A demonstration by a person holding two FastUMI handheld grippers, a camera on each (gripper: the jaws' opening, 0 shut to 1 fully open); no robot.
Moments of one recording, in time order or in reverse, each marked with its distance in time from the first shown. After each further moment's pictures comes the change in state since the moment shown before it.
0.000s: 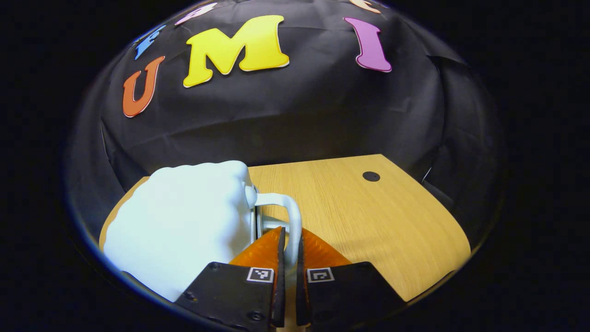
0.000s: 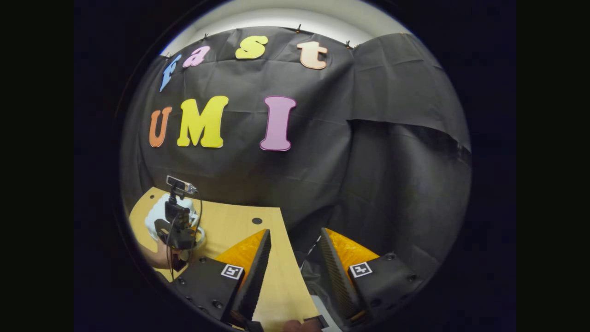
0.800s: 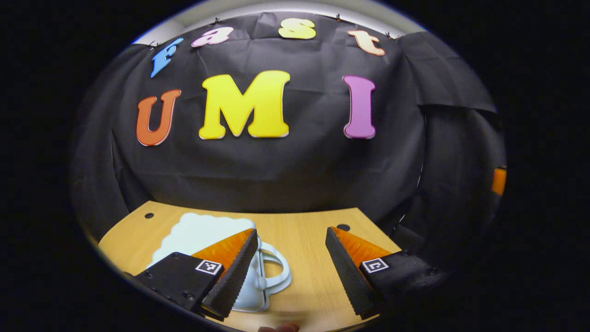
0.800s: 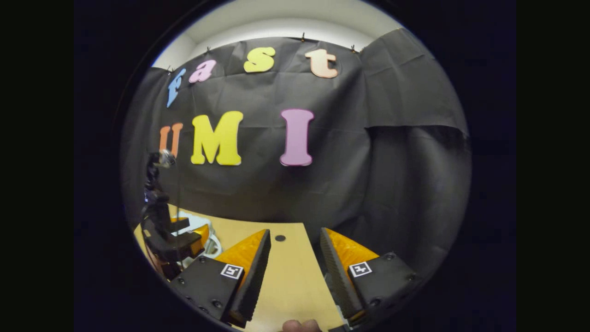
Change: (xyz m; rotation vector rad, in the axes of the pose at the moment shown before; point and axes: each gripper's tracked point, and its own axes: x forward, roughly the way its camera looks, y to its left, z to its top) left arm -0.157 0.020 0.135 -0.137 -0.338 -0.066; right arm 0.023 0.080 0.046 0.060 -0.137 0.183
